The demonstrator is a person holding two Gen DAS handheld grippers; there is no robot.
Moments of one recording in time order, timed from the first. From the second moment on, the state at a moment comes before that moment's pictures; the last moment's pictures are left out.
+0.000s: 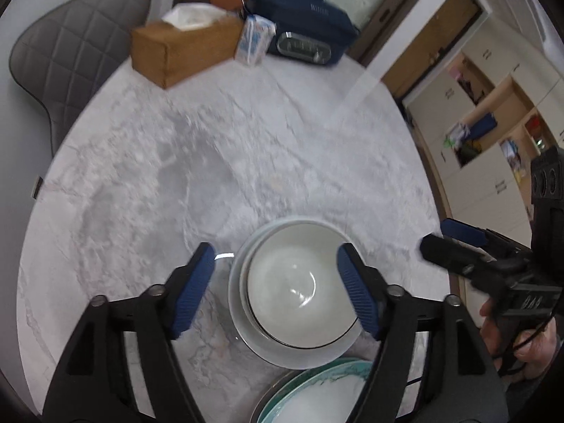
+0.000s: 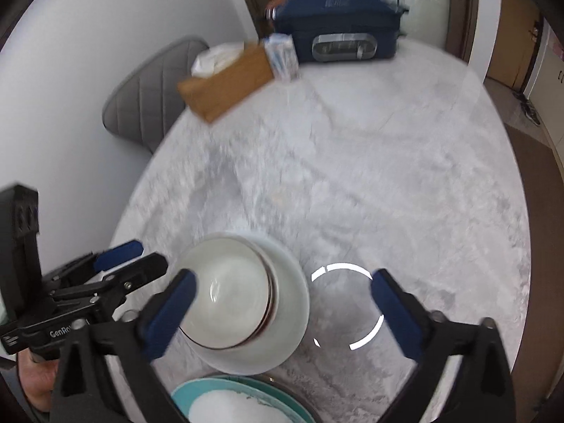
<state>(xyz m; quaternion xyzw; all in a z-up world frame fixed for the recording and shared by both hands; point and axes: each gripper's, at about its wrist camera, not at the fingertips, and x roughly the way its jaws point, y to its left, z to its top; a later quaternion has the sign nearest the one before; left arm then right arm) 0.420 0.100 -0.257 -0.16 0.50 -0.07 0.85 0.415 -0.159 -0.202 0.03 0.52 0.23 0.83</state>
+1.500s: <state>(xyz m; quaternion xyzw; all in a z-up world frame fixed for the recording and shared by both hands) 0.396 0.145 -0.365 -0.20 0.61 -0.11 0.76 0.430 -0.158 -0.326 -0.02 0.62 0.25 0.74</state>
